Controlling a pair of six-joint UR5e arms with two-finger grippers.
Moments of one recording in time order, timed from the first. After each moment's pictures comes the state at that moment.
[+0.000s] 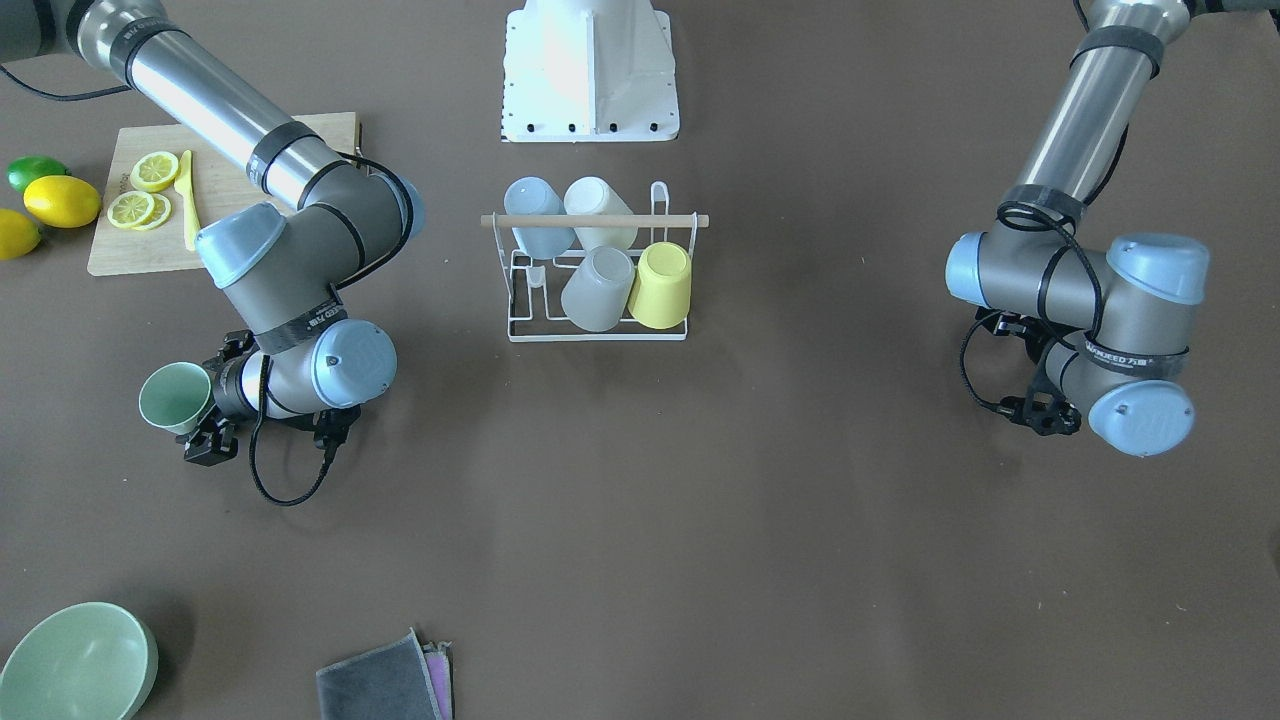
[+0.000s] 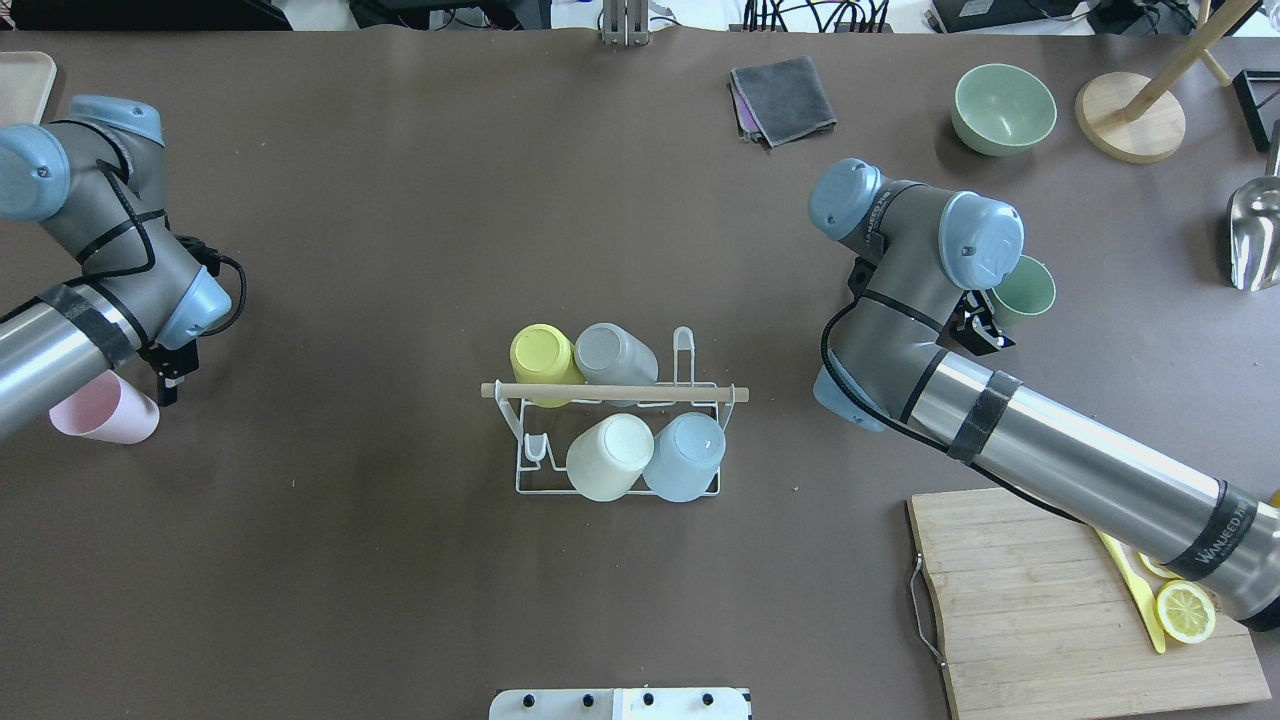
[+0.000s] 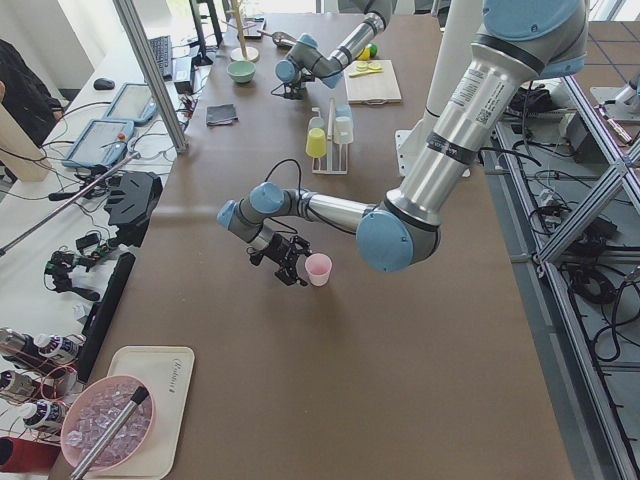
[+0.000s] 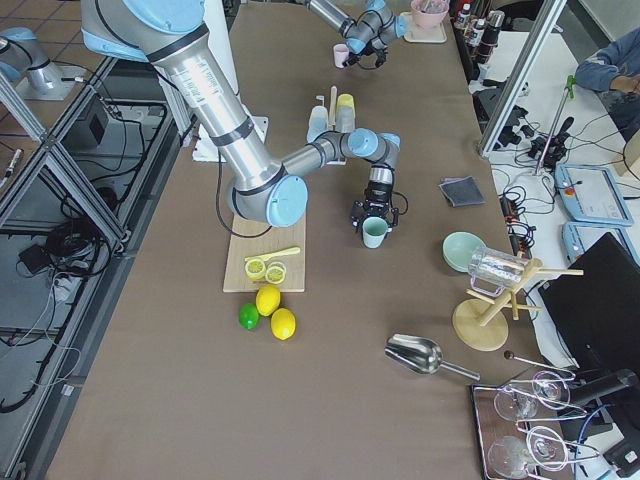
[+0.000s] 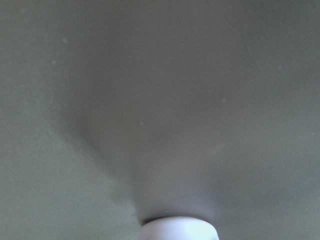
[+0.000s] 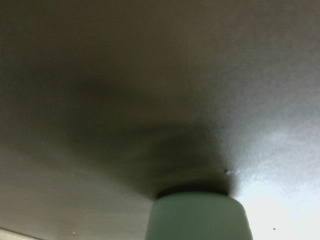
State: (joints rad) left arm -0.96 -2.11 -1.15 -0.85 -2.35 0.24; right arm 0.71 -0.90 1.27 -2.14 1.57 -0.64
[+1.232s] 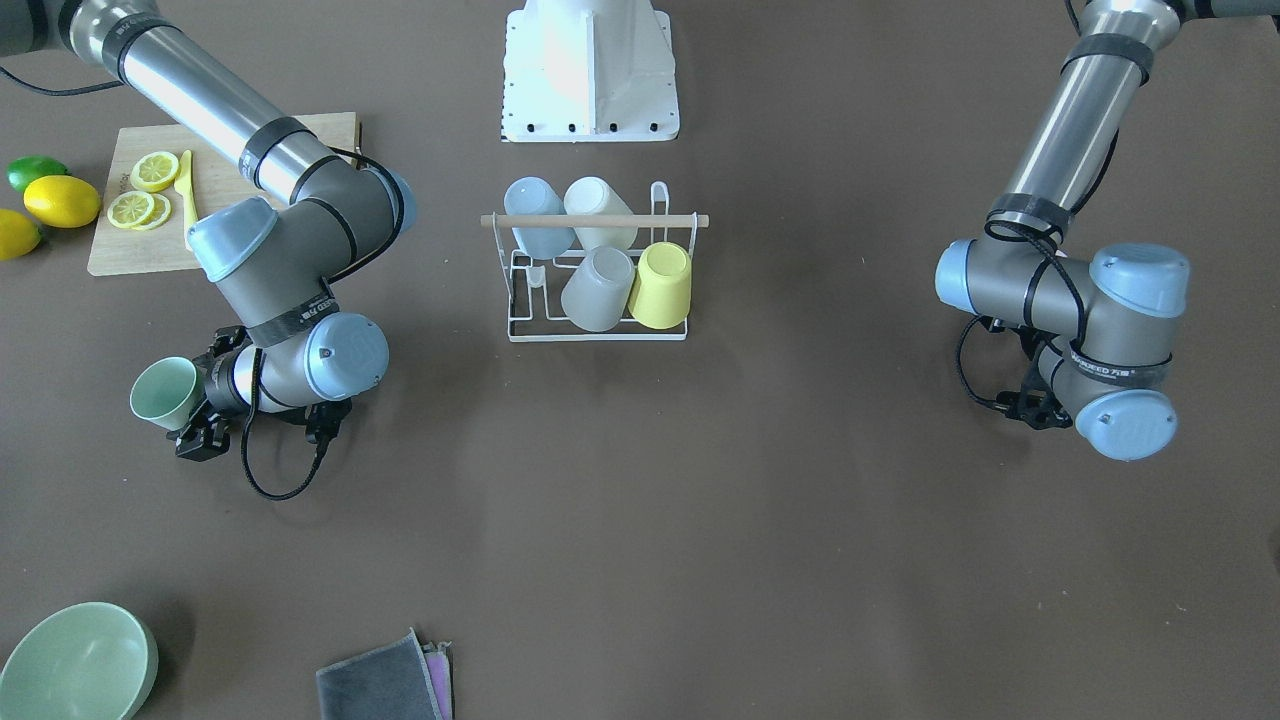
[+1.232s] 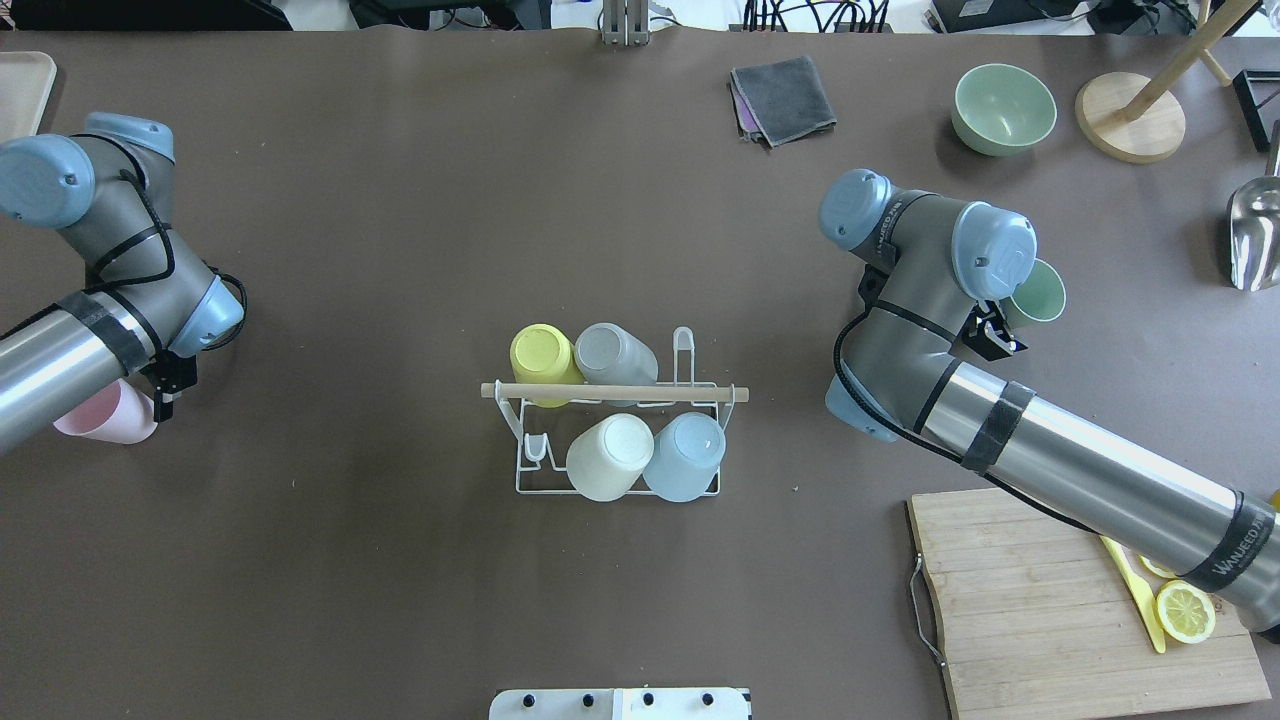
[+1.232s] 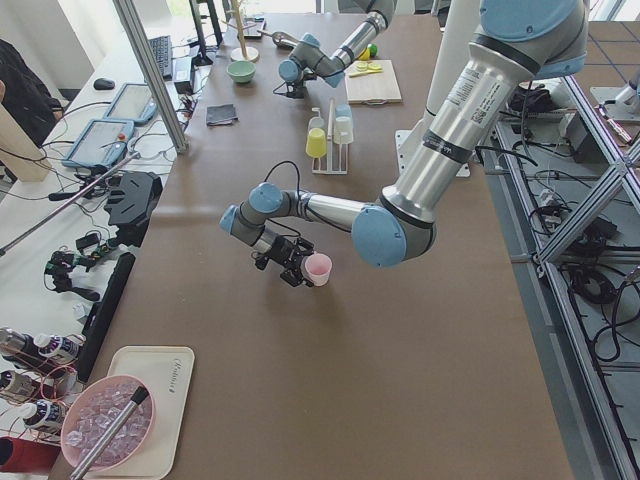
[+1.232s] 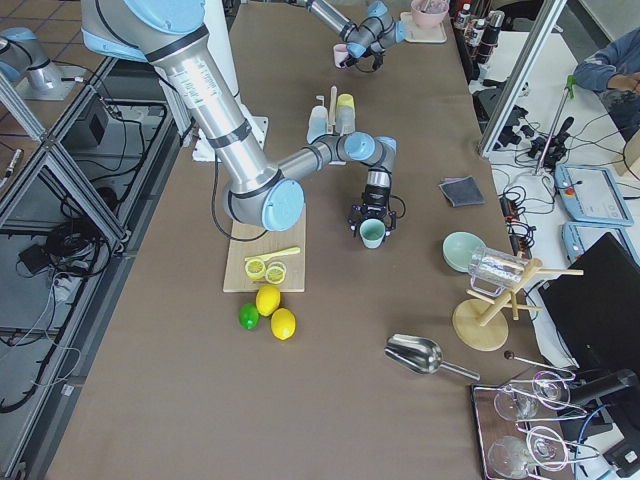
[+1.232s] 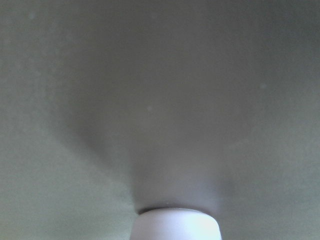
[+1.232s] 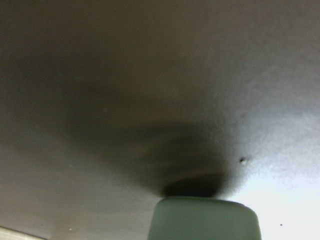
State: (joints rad) left arm -0.93 -2.12 -1.12 -0.79 -2.34 0.26; right arm 0.70 -0.93 1.30 -2.14 1.55 -0.64
